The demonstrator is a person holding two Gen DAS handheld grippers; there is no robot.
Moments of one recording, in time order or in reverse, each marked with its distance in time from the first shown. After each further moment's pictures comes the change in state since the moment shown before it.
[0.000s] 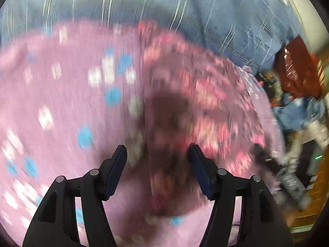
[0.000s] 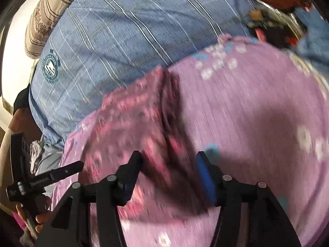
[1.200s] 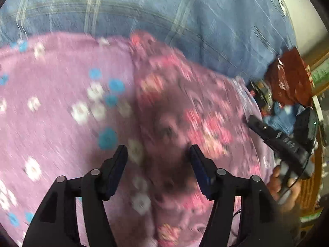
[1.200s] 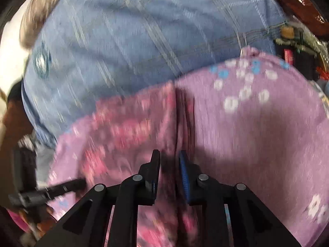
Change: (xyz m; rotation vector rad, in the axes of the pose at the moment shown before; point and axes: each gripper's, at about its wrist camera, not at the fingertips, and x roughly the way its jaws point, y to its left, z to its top) left arm 0.003 0.014 0.067 0.074 -0.052 -0.074; right arm 0.048 0.027 0.084 -0.058 0.017 -0.041
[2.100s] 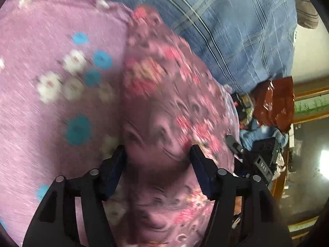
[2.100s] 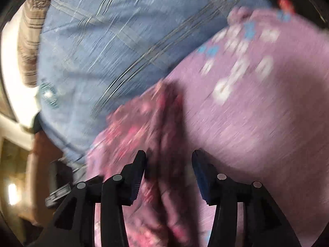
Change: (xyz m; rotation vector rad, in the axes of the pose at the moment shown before) left arm 0.033 0.024 -0.007 -0.204 0.133 -0.256; right arm 0.031 -0.050 -0.010 0.212 0.126 0.296
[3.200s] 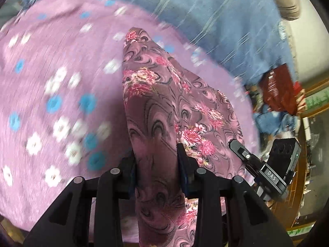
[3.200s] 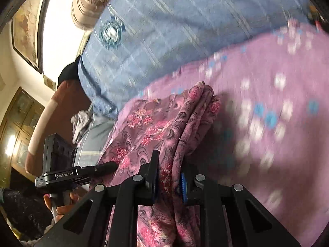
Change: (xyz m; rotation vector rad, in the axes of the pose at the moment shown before) left arm -0.110 0.030 -0.128 -0.017 -0.127 0.219; right arm -0.026 0.123 -0.159 -0.254 0.036 0.050
